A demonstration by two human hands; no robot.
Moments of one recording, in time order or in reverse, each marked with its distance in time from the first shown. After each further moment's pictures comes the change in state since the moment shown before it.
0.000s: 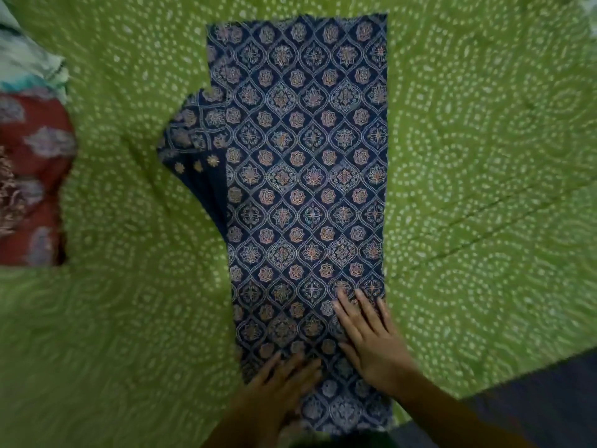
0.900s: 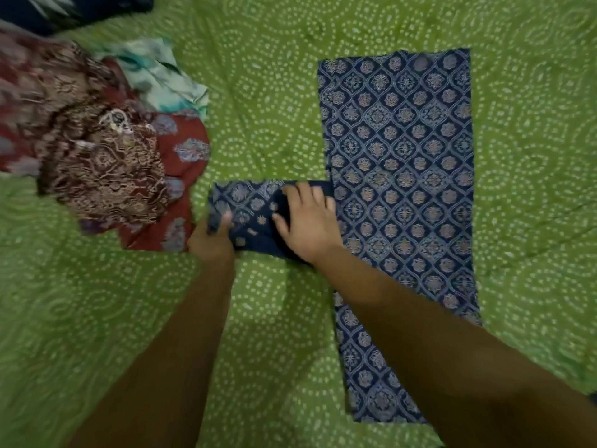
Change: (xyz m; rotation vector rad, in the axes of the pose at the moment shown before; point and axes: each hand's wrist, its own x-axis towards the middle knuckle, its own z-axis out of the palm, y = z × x) left_hand -0.057 -0.284 -0.067 -1.413 1.057 -1.525; right_hand 0.254 -0.179 -0.148 0.296 0.250 0.153
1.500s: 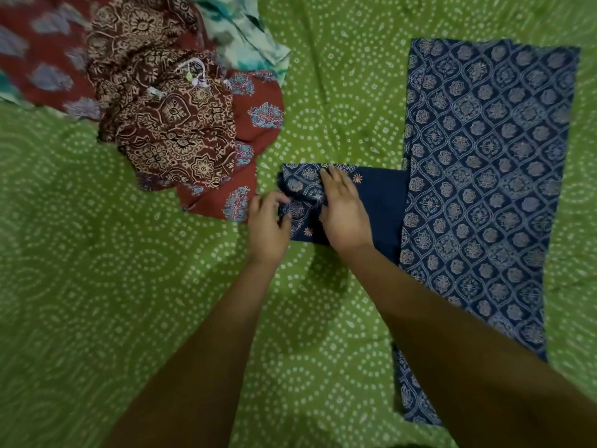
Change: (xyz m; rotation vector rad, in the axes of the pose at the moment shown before) left_hand 0.008 -0.012 -0.046 0.542 -0.225 0.456; right_hand 0.015 -0.058 0.048 0.131 -0.024 0.035
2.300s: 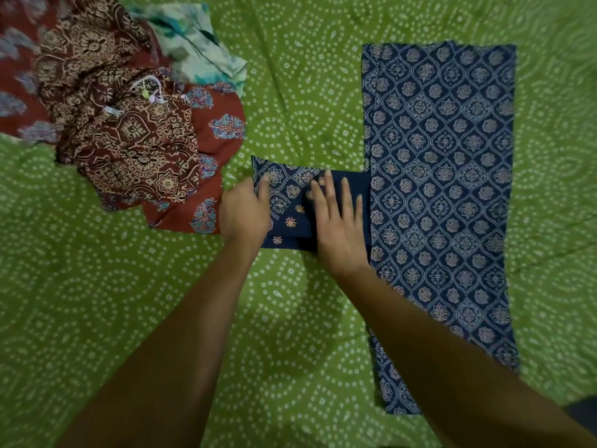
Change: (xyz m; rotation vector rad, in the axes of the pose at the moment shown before) left_hand 0.026 0.059 -0.005 0.255 0.072 -0.008; right_hand -0.043 0.027 -0.015 -0.262 0.048 0.022
